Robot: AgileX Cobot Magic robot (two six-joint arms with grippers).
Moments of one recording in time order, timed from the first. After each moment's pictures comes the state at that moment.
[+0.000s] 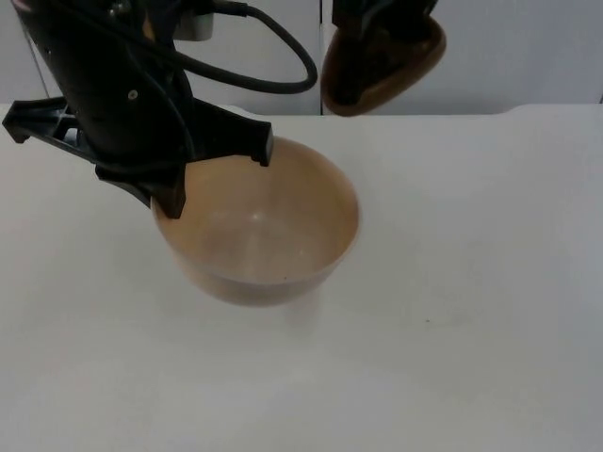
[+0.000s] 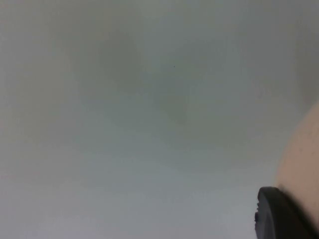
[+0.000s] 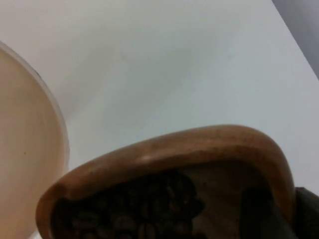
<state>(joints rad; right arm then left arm) 0.78 1.99 -1.95 -0.41 1.22 -0.08 -0.54 1.69 -1.14 0.18 0.82 -0.51</state>
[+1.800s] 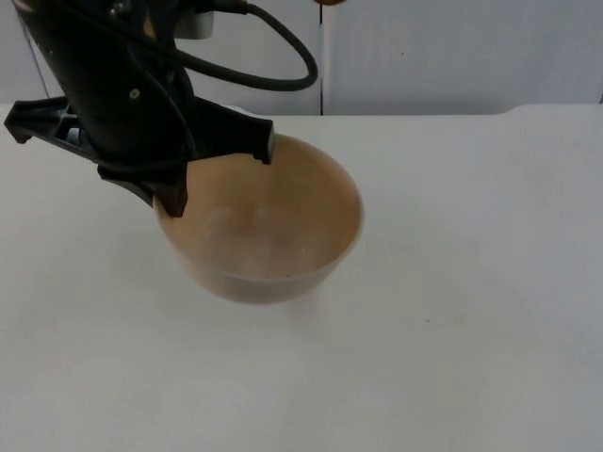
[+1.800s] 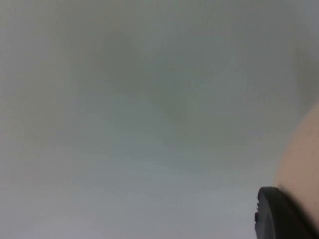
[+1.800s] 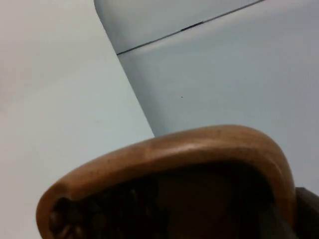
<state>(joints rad) 1.02 1.92 -1.95 -0.92 1.21 -0.03 -0.54 1.69 -1.14 0.17 0.81 -0.52</state>
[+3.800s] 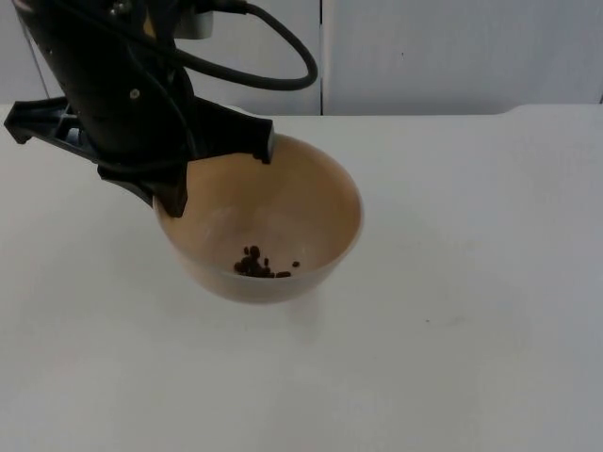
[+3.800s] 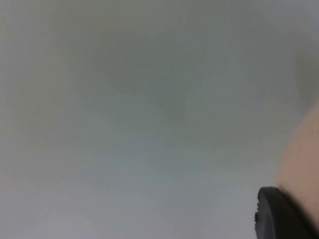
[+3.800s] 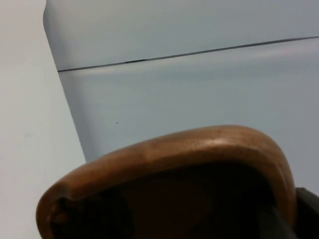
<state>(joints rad) 1.11 1.92 -1.95 -1.13 1.20 -0.11 -0.54 1.69 -1.14 0.17 0.81 -0.52</state>
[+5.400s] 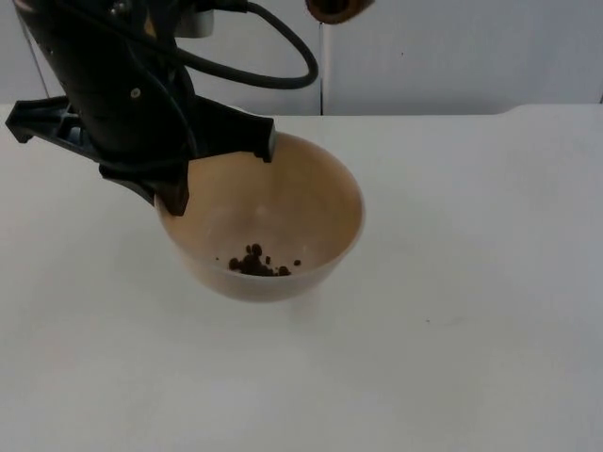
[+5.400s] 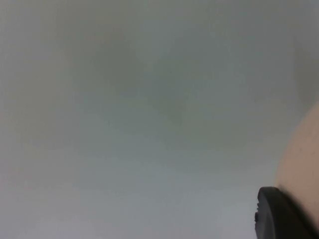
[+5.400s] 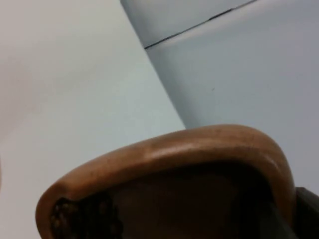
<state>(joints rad) 0.94 1.92 -1.95 -0.77 1.18 -0.04 -0.54 1.69 -1.14 0.17 0.81 -0.52</state>
